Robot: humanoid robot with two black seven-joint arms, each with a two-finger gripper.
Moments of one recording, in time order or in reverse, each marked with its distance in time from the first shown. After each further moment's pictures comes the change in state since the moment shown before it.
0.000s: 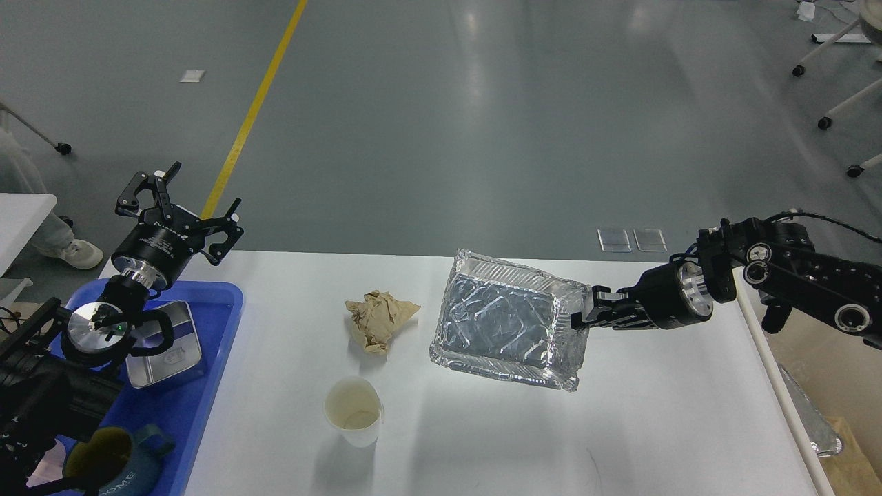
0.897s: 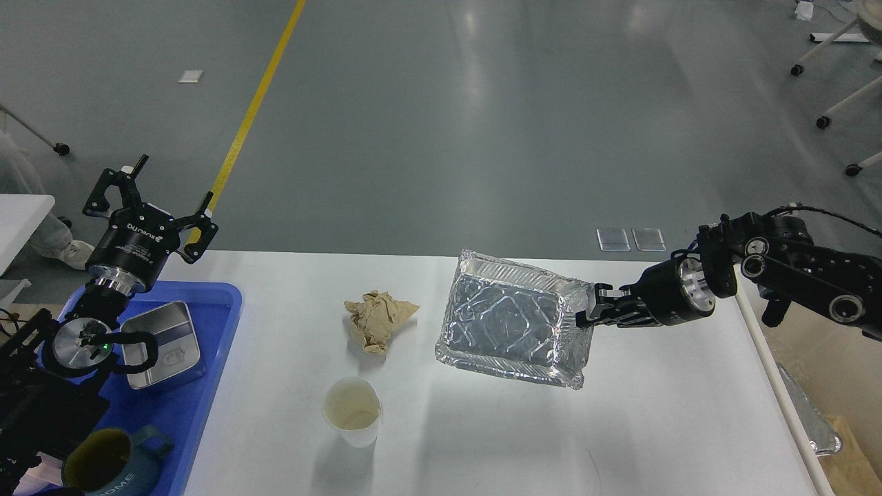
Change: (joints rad) left arm 0.036 0.029 -0.018 0.009 0.263 -0.051 -0.254; right arm 0.057 0.030 -0.098 -0.056 0.042 0.000 -0.003
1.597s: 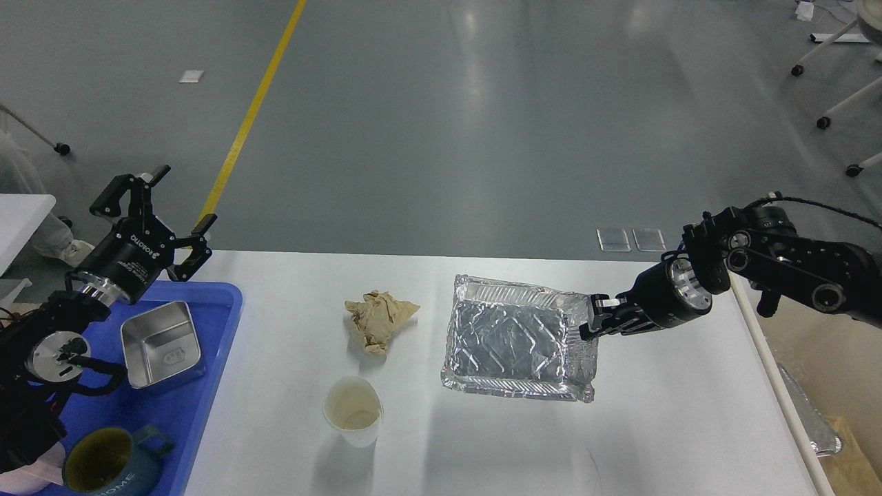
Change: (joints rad) left arm -0.006 0.107 0.200 -0.008 0.188 -0.063 -0.111; right arm 0.086 0.033 -0.127 -0.026 -0.003 0.067 0.001
